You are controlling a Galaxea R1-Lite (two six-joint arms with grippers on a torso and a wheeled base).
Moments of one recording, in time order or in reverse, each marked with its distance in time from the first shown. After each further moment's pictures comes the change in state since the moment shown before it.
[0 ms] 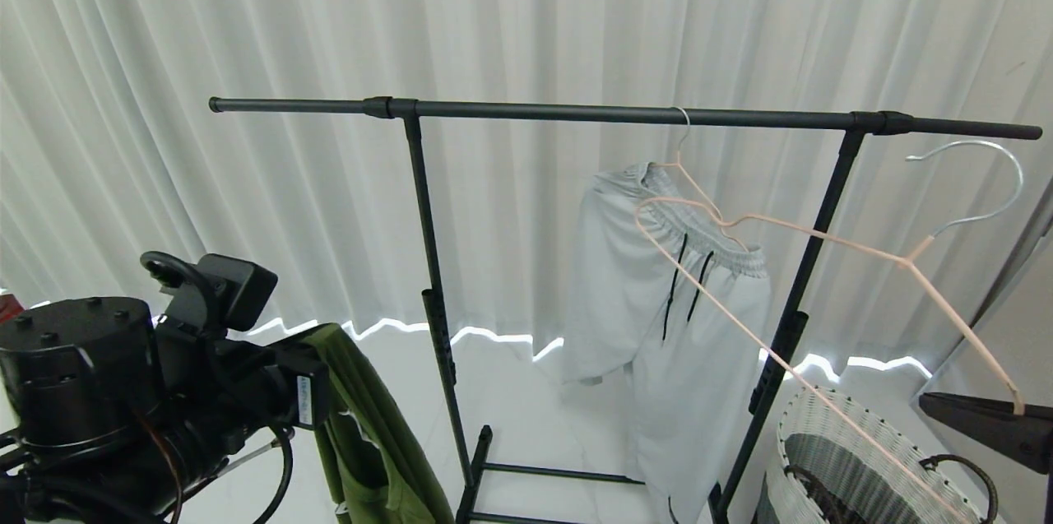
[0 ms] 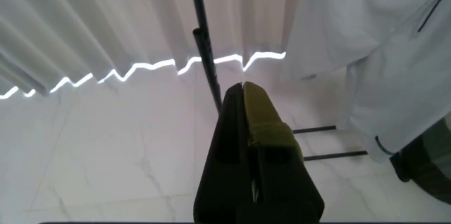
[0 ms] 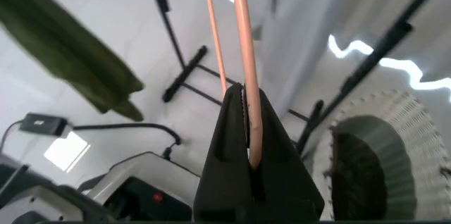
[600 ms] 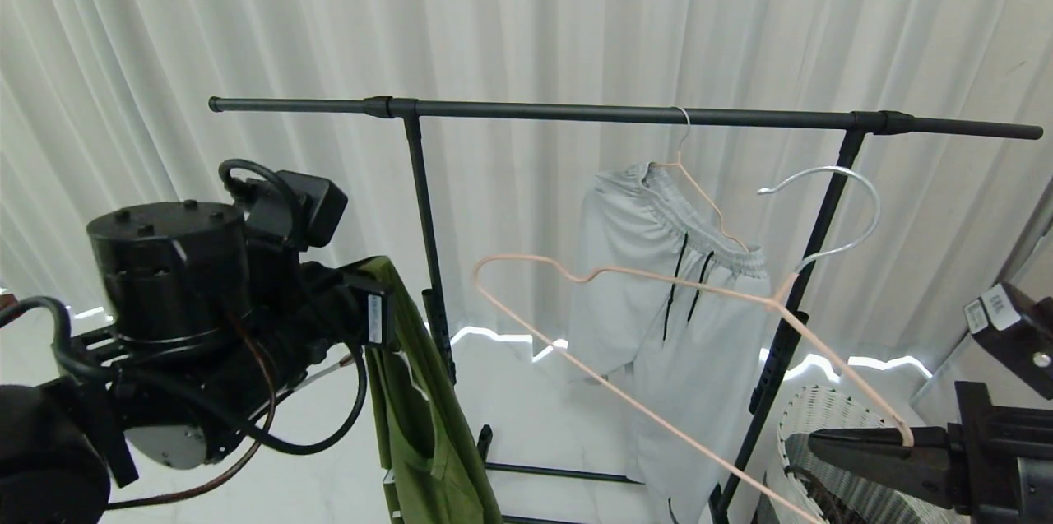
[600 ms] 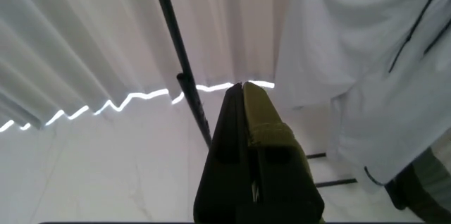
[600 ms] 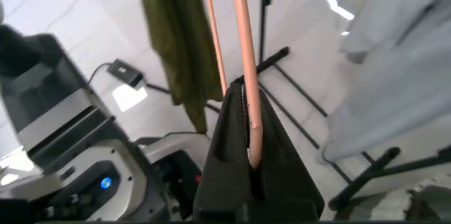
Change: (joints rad) left arm -0.144 0.097 -0.316 0.156 0.185 0.003; right arm 0.291 0.166 -0.037 -0.087 0.132 0.003
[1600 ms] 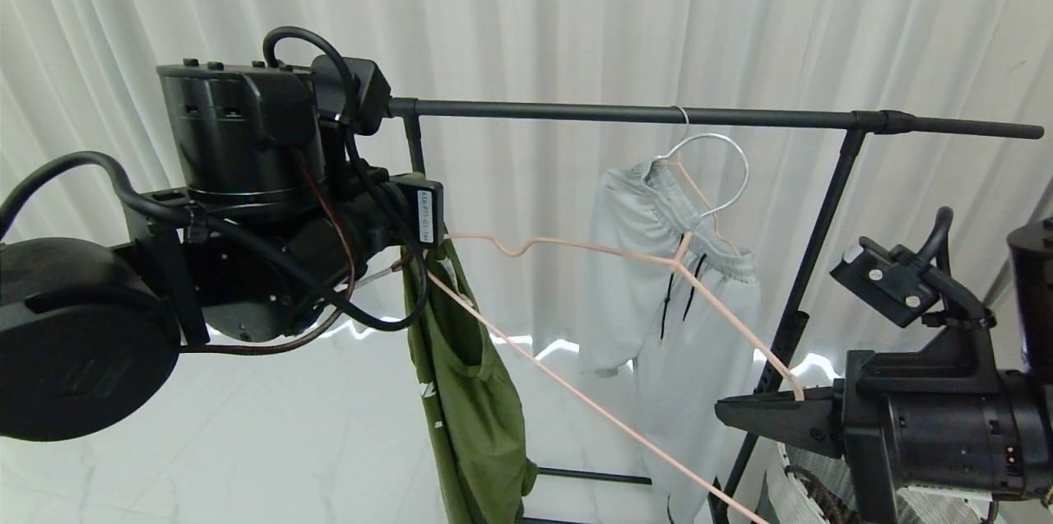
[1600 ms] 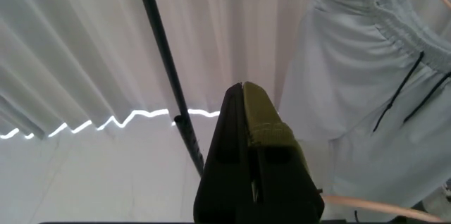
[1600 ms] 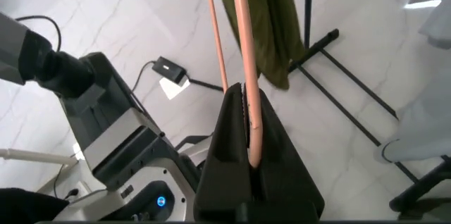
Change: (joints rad) left arm -0.076 0.089 -0.372 0.217 0.118 -0.039; right arm 0.130 0.206 -0.182 -0.002 -0.058 0.217
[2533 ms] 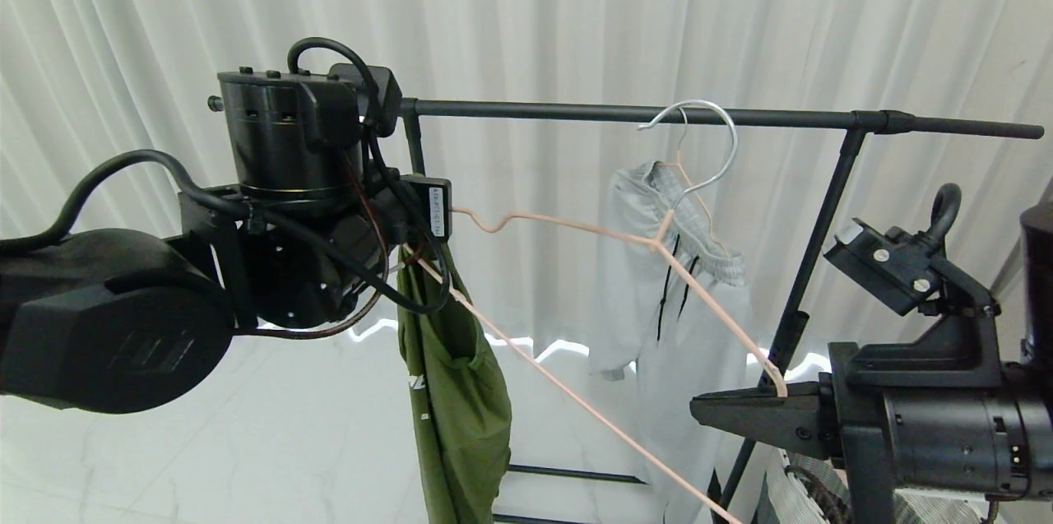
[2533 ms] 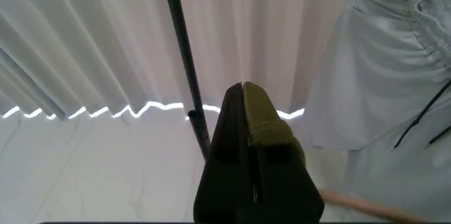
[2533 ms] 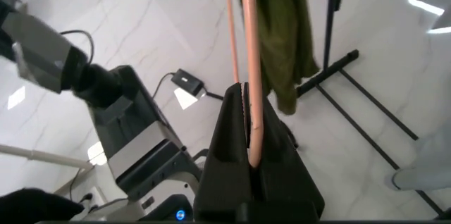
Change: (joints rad) left arm -0.002 0.068 -0.053 0.000 0.090 -0.028; right arm 0.077 0.014 -0.040 -0.034 0.016 0.041
